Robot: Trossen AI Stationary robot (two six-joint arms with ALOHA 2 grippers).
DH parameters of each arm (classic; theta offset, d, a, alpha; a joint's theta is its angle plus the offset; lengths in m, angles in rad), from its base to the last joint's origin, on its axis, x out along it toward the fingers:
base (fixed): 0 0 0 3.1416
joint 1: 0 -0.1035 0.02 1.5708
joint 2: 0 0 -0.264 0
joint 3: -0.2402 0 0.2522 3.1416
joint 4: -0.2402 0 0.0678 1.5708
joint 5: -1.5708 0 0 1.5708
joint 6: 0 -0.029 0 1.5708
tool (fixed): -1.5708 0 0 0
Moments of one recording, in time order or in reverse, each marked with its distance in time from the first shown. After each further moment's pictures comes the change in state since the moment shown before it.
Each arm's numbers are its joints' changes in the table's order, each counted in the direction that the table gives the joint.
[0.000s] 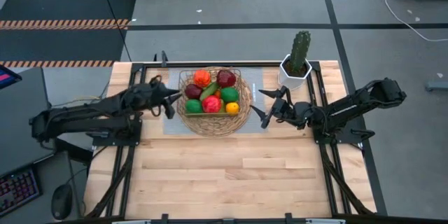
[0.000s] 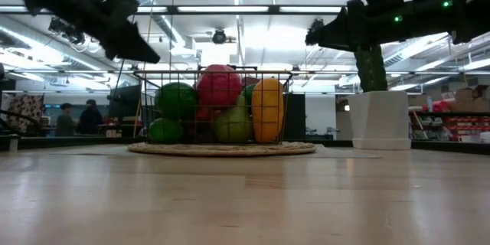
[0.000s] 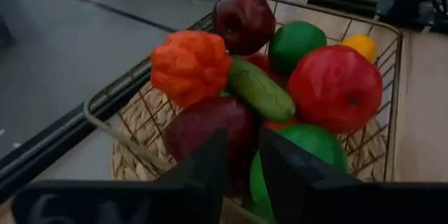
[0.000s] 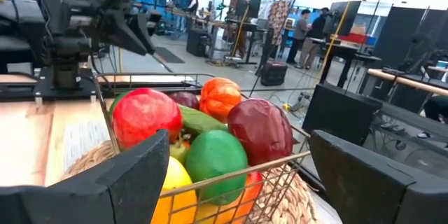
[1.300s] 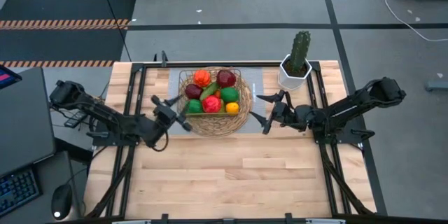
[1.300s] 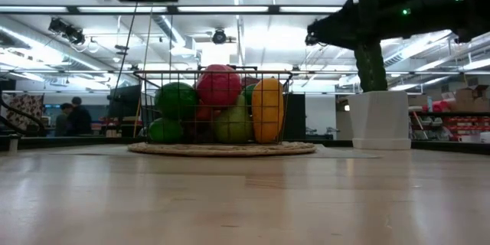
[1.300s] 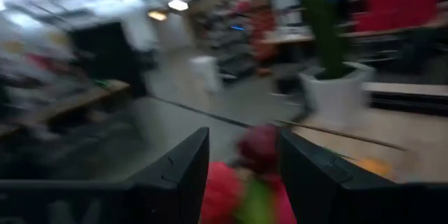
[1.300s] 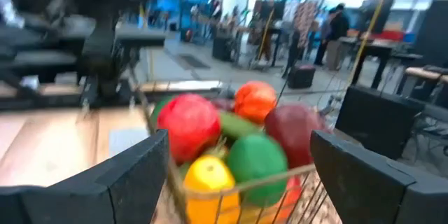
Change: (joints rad) left arm 0.713 0.457 -0.069 0.938 -1.109 -0.454; right arm -0.060 0.000 0.000 0.001 -0.034 -0.056
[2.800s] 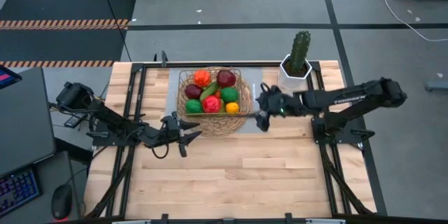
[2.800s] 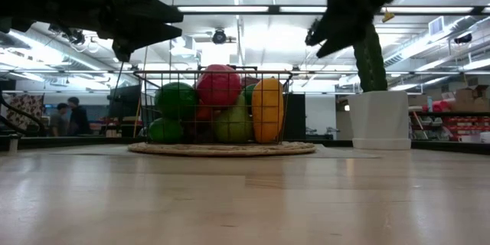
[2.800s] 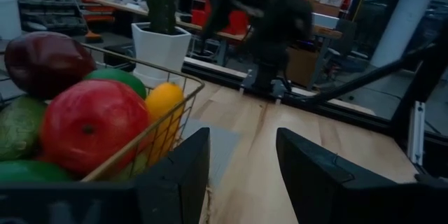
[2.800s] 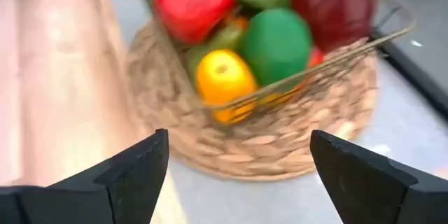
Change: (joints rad) left arm 0.034 0.149 0.214 0.183 0.593 0.620; right arm 0.110 -0.011 -0.595 -1.376 -0.235 -0.454
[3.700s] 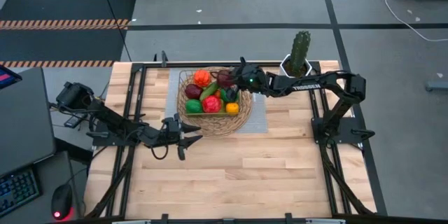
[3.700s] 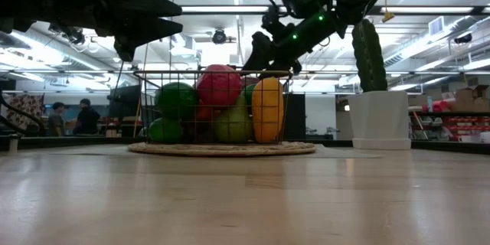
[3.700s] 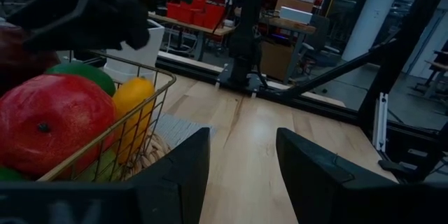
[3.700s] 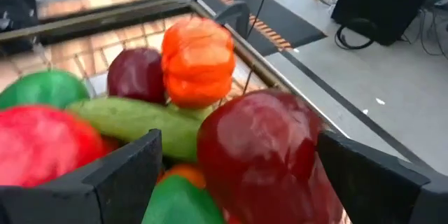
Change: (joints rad) left arm 0.000 0.000 0.000 0.004 0.093 0.012; right arm 0.349 0.467 -0.151 0.613 -0.146 0.257
